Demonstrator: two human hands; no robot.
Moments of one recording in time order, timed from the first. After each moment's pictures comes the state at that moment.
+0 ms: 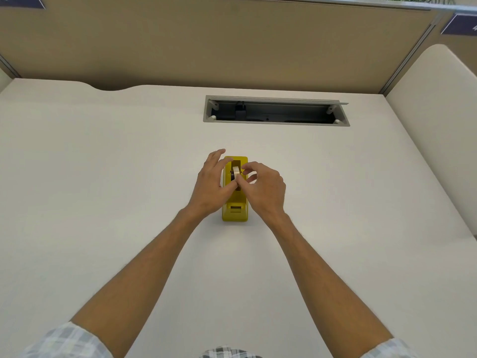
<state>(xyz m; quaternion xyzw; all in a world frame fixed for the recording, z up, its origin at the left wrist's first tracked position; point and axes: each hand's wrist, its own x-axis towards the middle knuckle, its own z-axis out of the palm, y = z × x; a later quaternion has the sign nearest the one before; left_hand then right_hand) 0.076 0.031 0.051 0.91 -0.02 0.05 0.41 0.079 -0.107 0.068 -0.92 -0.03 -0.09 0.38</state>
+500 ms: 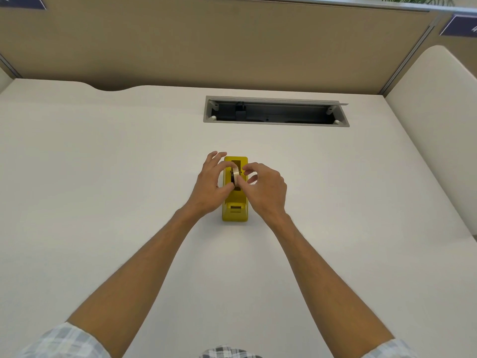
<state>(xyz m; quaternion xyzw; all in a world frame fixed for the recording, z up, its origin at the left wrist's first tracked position) 0.075 0.037 0.052 0.90 -0.03 0.03 0.44 0.079 -0.109 0.068 -0.93 -0.04 -0.09 0.36</state>
